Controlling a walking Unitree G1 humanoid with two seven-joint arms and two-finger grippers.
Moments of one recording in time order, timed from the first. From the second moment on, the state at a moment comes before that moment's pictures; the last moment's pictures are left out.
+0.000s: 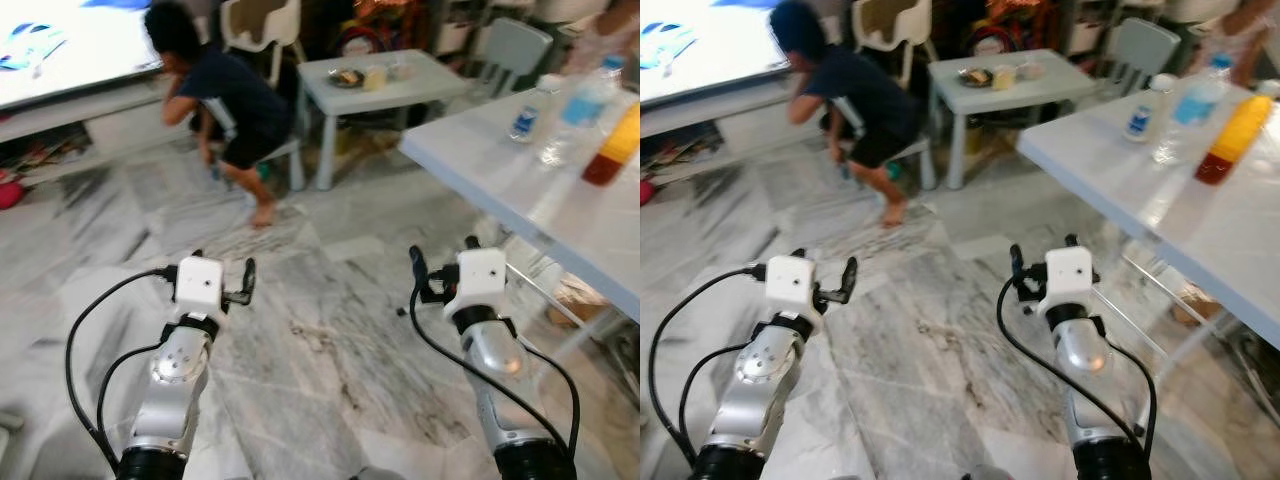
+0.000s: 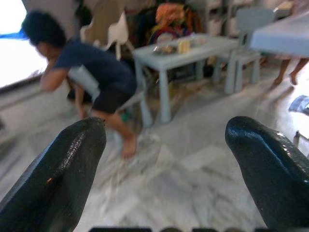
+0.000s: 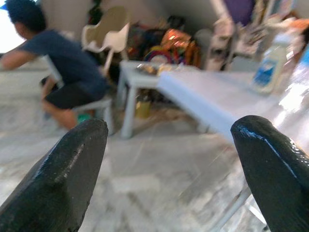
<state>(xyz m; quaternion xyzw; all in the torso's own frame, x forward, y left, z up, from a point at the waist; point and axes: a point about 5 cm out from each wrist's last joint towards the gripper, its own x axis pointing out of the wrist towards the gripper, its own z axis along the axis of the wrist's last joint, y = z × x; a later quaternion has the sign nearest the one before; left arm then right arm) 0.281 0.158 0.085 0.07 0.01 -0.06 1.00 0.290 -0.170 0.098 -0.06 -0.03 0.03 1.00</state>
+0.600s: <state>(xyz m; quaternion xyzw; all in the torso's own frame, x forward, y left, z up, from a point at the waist) 0.286 0.156 0.095 0.06 -0.01 -0.07 1.00 0.295 -0.167 0.109 -0.06 -0.06 0.04 1.00</state>
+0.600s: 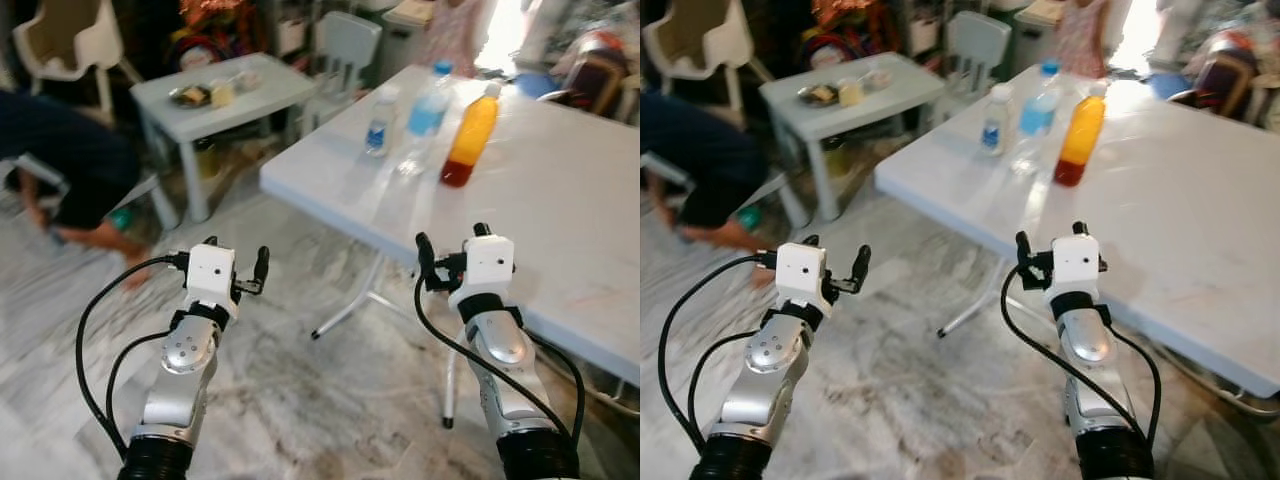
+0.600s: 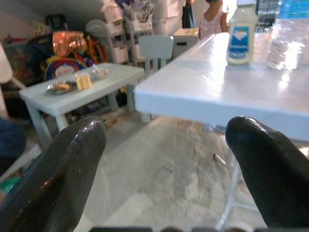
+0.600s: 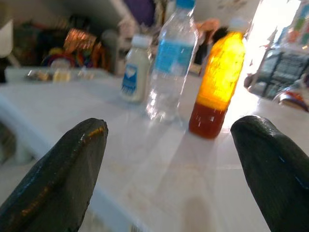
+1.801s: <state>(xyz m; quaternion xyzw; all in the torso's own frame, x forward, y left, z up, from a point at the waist) 0.283 0.153 0.091 0.05 0.00 -0.09 0.99 0.284 -0.150 0.099 -0.07 -0.05 0.08 0.99</state>
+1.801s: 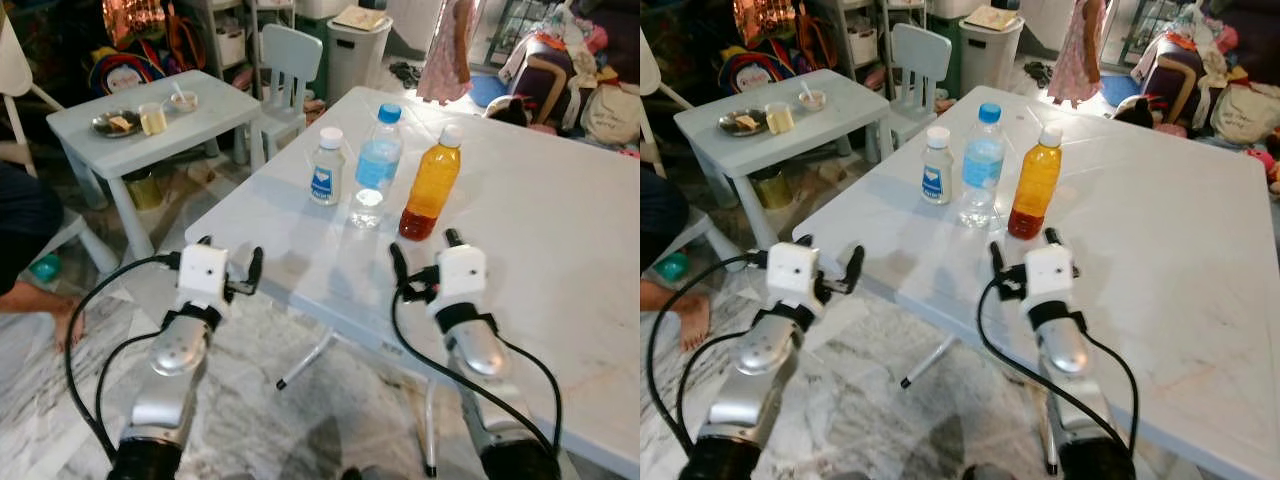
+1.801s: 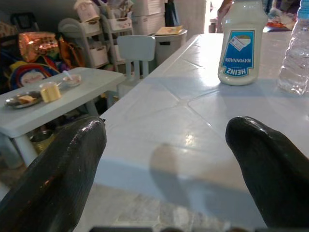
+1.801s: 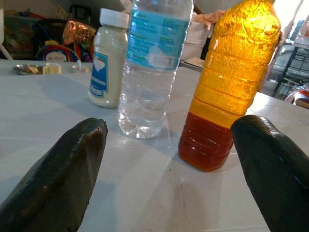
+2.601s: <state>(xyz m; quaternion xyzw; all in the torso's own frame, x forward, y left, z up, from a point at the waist) 0.275 0.161 0.100 0.05 -0.02 -0.09 0.99 0.313 -0.181 0.158 -0.09 -0.15 0.03 0.99</state>
